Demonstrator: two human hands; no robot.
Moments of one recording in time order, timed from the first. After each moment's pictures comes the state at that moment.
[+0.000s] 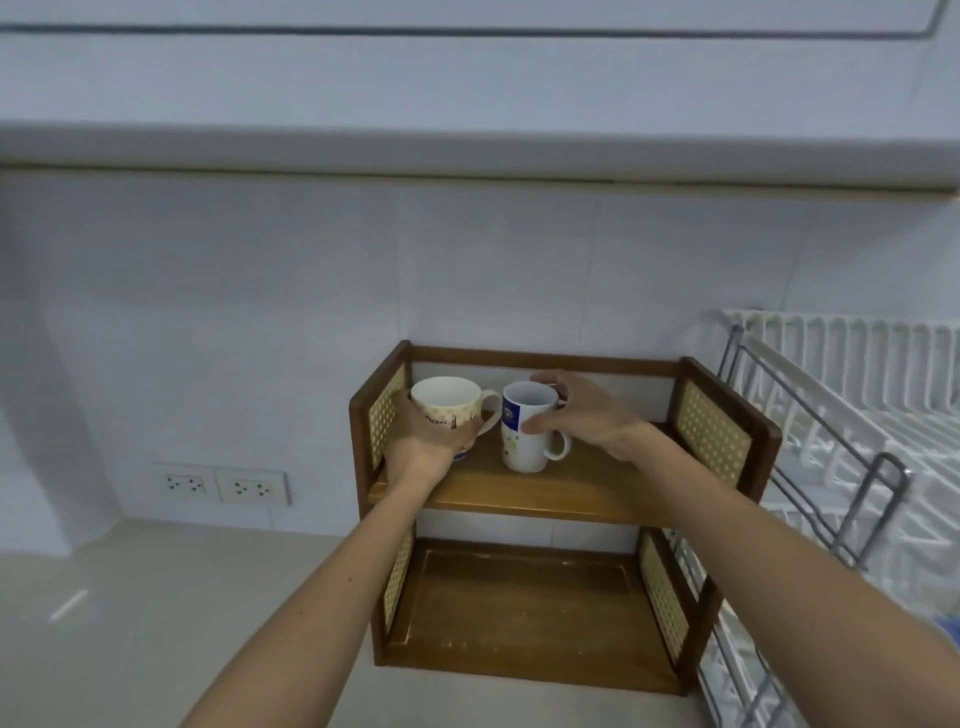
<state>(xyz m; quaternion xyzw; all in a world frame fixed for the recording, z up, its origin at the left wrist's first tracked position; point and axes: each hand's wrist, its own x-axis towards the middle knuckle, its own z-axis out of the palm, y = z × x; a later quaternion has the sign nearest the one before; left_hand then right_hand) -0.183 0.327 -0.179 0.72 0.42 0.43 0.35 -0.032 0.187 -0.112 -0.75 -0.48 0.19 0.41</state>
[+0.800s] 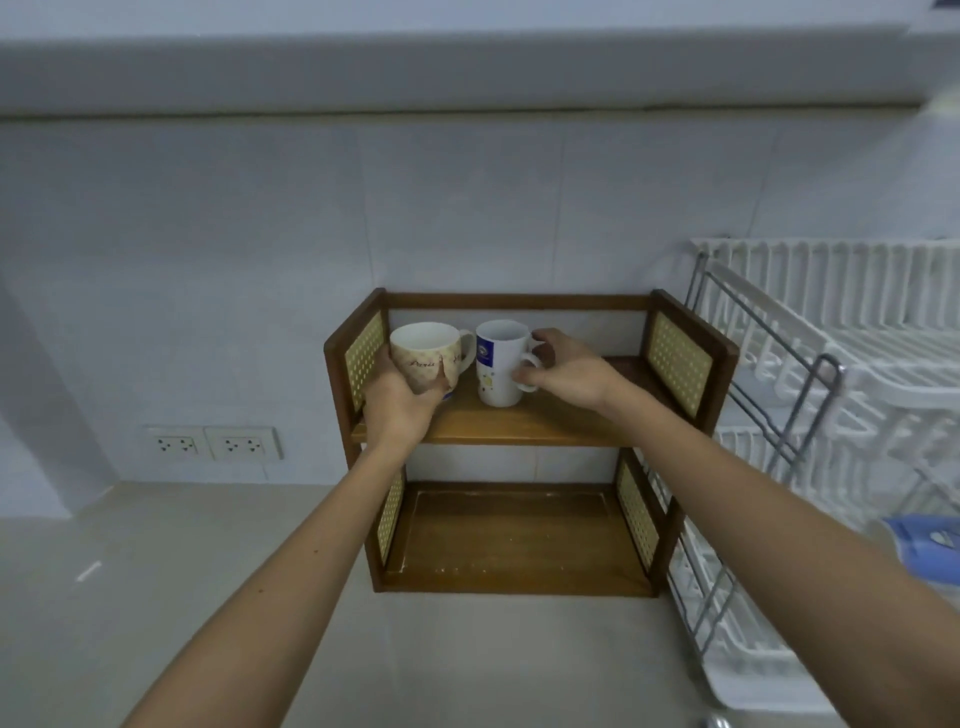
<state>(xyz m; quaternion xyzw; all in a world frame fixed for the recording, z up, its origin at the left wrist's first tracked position) -0.208 0.304 -0.178 0.76 0.37 0.43 0.32 -0.049 0.162 -0.126 -0.80 -0.46 0.12 0.36</state>
